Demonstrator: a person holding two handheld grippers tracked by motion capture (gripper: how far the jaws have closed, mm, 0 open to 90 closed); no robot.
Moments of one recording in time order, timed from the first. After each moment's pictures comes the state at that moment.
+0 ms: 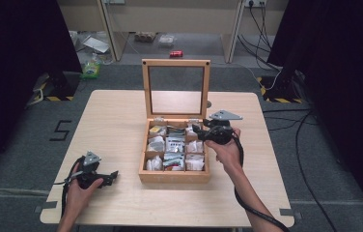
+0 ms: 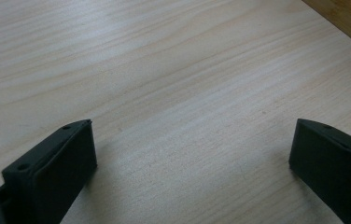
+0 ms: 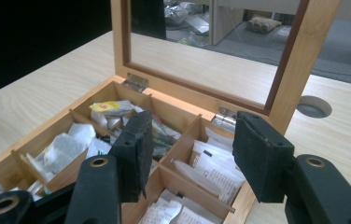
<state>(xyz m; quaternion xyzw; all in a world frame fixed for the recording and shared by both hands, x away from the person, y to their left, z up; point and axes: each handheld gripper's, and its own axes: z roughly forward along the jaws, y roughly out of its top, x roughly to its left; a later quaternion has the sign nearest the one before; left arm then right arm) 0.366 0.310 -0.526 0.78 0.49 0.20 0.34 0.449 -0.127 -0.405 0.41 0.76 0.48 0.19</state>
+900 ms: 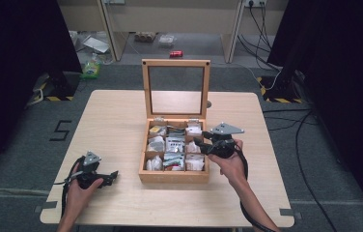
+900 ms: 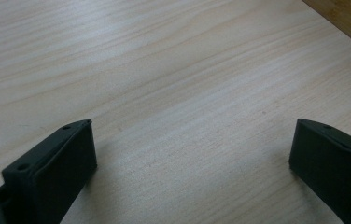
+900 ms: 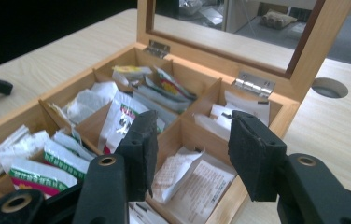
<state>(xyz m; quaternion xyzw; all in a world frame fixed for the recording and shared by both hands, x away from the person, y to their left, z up) 0.366 0.310 -0.526 0.78 0.49 0.20 0.34 0.418 -0.134 -0.423 0.38 0.78 0.46 0.18</state>
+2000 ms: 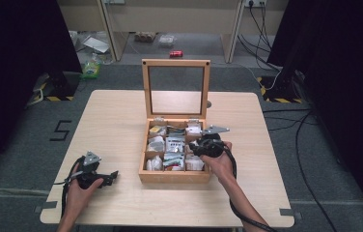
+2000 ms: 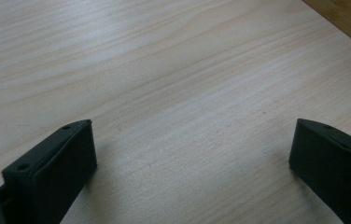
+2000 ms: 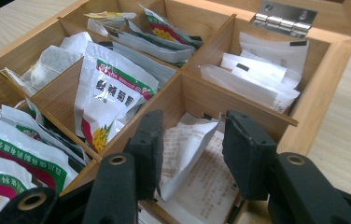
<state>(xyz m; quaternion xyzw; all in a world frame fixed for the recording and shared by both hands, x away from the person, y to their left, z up) 0.366 0.310 -0.526 0.78 0.49 0.20 0.34 0.440 -0.111 -0.457 0.43 0.80 0.40 0.14</state>
